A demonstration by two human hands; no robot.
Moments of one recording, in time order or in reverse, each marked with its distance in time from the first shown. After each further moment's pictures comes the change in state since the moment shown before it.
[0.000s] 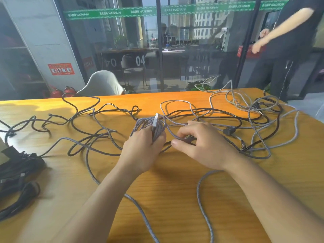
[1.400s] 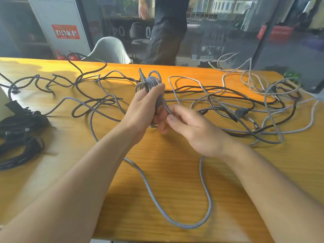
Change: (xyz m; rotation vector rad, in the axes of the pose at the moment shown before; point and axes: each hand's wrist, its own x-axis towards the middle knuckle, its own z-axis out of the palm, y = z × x) left_hand -0.001 0.006 -0.008 -0.882 -0.002 -0.192; right_hand -0.001 -0.011 0.039 0.562 -0.272 -0.062
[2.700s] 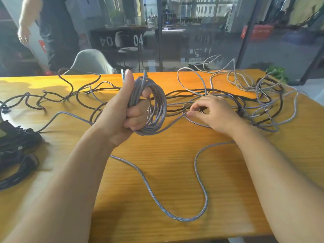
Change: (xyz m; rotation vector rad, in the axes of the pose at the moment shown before) left_hand -0.006 0.029 -0.024 -0.283 -0.424 -0.073; right_hand 0.000 0.053 -0.091 -0.754 0.361 0.111
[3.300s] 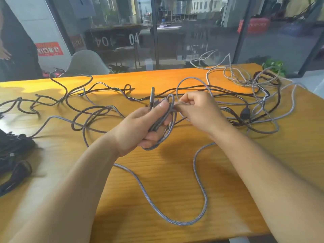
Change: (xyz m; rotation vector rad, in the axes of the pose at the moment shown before) left_hand 0.006 -0.024 0.019 0.443 -0.184 -0.127; right_hand -0.008 -0.058 0.009 0.500 0.111 0.261
